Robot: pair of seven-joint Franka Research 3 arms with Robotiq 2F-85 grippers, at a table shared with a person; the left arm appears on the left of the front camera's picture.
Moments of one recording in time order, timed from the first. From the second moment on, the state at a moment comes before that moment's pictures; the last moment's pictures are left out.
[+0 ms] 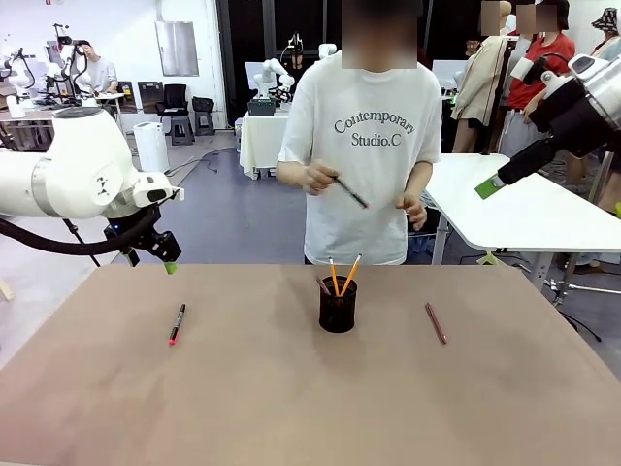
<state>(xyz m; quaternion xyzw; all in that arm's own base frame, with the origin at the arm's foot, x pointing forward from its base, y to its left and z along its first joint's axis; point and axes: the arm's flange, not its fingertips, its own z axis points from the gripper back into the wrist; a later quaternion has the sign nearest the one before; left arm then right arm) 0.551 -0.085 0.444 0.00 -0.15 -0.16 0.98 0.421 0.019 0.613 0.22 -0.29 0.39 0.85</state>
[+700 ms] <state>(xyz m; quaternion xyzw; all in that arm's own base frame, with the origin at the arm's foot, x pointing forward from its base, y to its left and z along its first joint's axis) 0.559 -0.093 0.430 0.00 -0.11 -0.12 0.99 0.421 0.019 0.612 0.22 -0.29 0.39 0.85</state>
